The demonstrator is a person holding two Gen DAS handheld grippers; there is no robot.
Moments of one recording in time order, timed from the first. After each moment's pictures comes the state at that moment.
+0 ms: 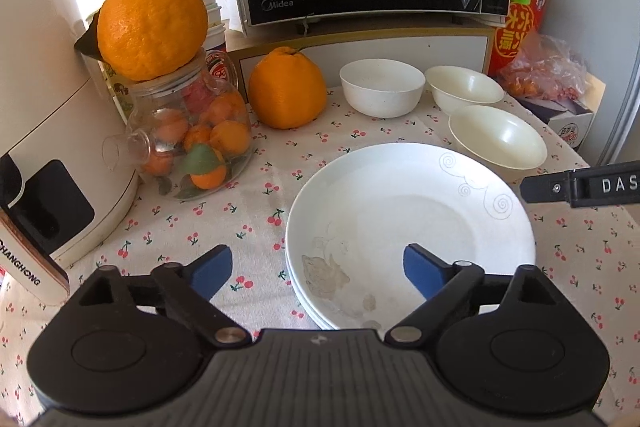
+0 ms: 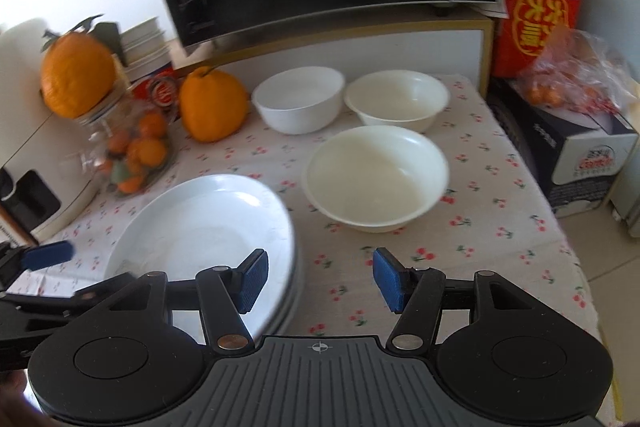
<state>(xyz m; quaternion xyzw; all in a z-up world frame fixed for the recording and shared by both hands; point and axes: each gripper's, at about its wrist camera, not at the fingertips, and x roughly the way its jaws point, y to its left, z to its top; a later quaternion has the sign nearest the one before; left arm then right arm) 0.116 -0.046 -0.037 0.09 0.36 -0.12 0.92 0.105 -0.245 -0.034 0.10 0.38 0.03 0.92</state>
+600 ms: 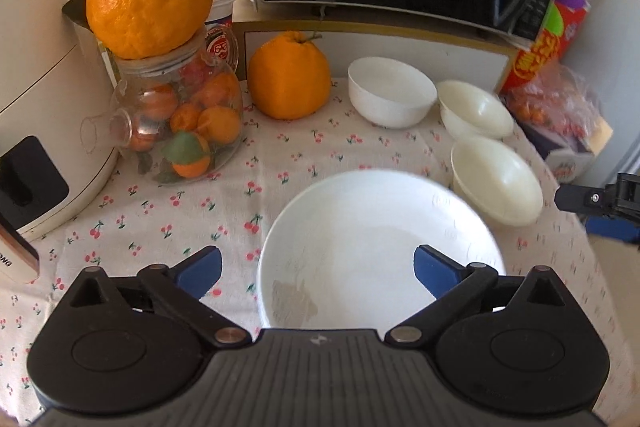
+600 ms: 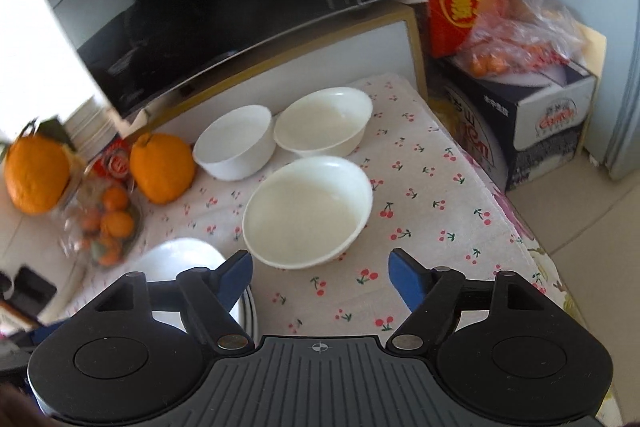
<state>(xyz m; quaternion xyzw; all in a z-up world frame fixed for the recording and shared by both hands) 0.160 -0.052 -0.019 0.00 0.43 -0.10 0.90 0.120 -0.296 -0.008 0.23 0.38 -0.03 0.90</state>
